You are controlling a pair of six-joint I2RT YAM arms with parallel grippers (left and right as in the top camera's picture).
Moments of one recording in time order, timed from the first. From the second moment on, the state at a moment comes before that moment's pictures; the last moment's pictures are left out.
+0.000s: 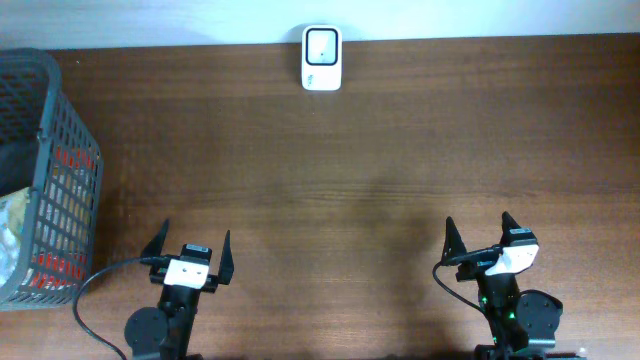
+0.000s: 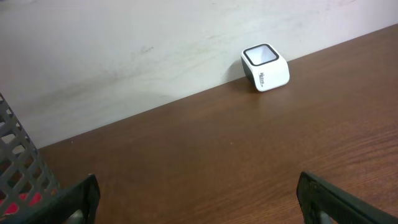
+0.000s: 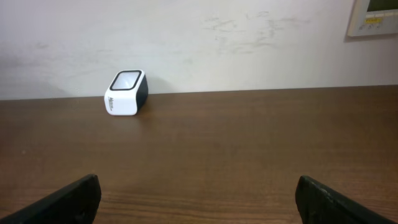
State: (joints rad) left arm 0.12 0.01 0.02 -0.06 0.26 0.30; right arm -0.08 0.01 0.01 -0.06 -0.17 0.08
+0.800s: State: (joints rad) left arm 0.12 0.01 0.02 0.00 0.21 0.20; right arm -0.08 0.01 0.01 -0.06 -0.17 0.08
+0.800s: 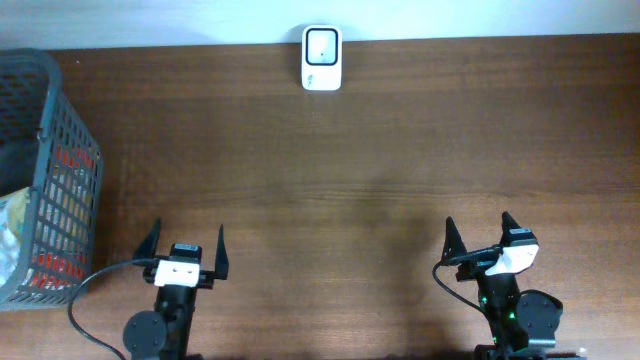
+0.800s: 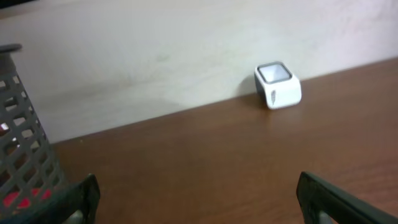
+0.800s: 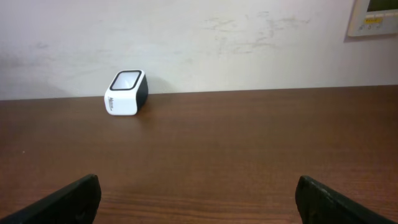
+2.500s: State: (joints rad) left arm 0.80 1.95 1.58 -0.98 -0.17 0.02; right arm -0.07 0.01 0.01 -0.06 -0.17 0.08
